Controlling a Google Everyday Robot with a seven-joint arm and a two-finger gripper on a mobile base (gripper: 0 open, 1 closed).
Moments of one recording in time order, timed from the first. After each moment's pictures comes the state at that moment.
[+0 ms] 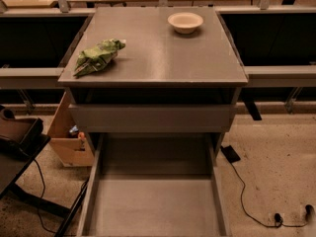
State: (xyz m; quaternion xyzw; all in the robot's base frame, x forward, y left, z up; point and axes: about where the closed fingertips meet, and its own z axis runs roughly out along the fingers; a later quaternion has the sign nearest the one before) arm 0.678 -0.128 1.091 -0.35 0.86 -0.03 0.38
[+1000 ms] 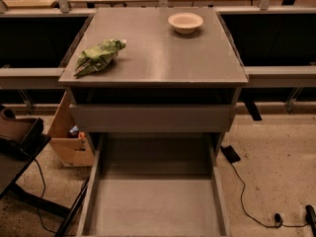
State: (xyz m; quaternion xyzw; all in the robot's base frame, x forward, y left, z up) arm 0.479 -0.092 1.204 -0.32 0.76 0.03 0.56
